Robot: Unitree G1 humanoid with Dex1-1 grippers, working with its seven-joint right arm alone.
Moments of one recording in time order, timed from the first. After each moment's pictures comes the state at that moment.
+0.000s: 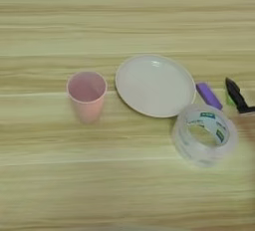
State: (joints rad) arm -0.02 -0.43 -0.33 0.12 0.15 0.05 0.40
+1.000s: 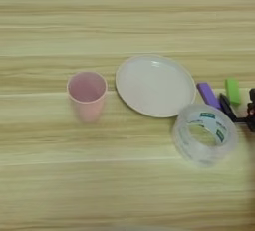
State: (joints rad) arm -0.15 -0.42 -0.28 0.56 0.06 -0.14 0.31
